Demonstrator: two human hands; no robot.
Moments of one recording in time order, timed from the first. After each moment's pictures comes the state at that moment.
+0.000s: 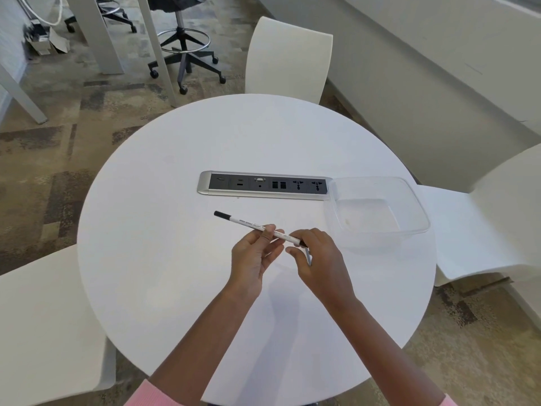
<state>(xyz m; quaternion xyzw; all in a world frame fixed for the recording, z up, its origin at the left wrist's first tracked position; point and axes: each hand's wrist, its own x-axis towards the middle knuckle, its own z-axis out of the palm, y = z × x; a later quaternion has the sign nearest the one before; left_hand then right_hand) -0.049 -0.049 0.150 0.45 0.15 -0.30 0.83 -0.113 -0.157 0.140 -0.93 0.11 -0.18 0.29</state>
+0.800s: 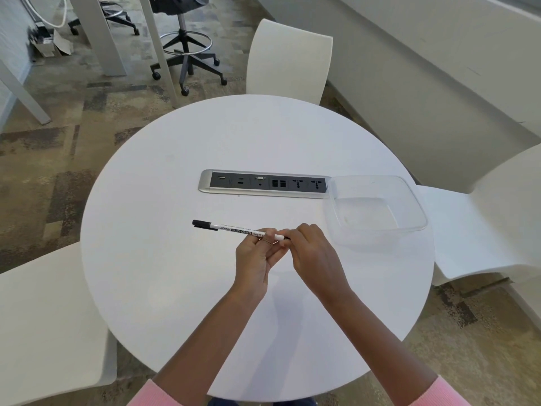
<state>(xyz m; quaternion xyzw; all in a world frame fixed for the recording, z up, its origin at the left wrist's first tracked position) -0.064 -0.052 0.146 0.46 0.11 -0.27 0.84 -0.109 -0.152 0.147 -0.97 0.04 -0.20 0.17</state>
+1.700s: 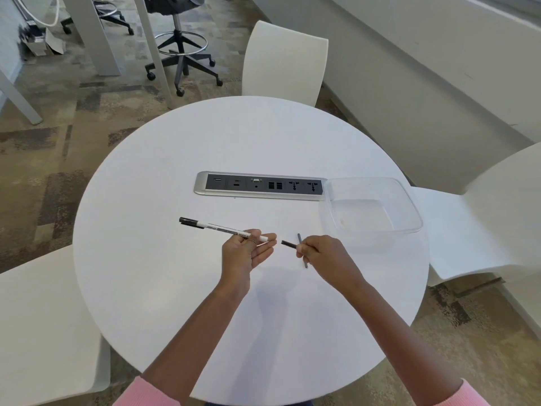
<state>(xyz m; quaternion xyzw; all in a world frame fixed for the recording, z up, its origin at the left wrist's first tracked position) -0.046 -0.040 0.138 0.52 0.11 -0.28 0.80 -0.110 -0.180 0.163 -0.89 0.22 0.07 0.40</state>
